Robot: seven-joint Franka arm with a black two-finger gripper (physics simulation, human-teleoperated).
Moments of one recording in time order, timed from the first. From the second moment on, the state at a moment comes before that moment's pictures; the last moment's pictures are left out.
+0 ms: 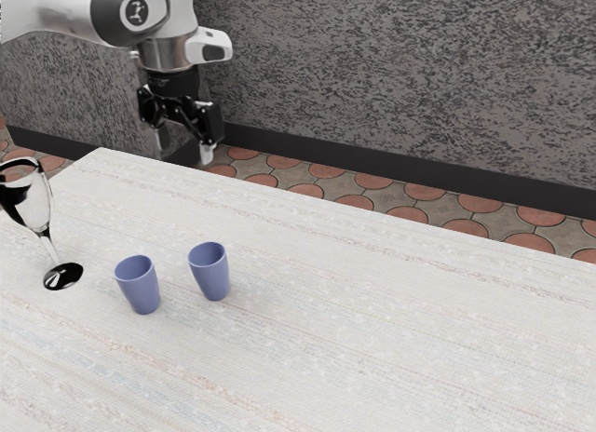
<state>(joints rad) 0.03 0.03 -0.13 -1.57 0.08 1.56 -0.04</state>
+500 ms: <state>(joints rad) 0.03 0.04 -0.12 -1.61 0.08 1.58 -0.04</state>
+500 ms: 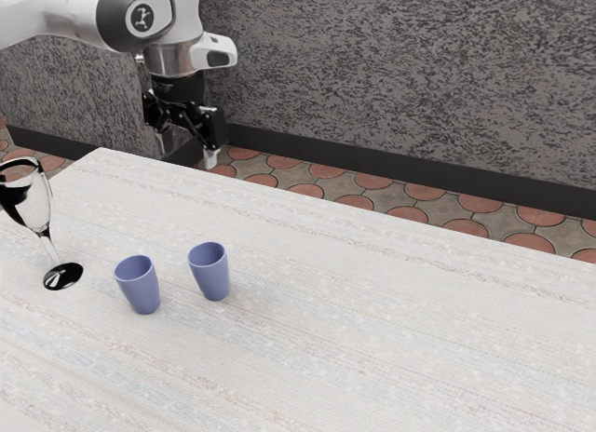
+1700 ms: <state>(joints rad) 0.07 0.01 -0.06 -2.02 0.00 1.94 -0.05</state>
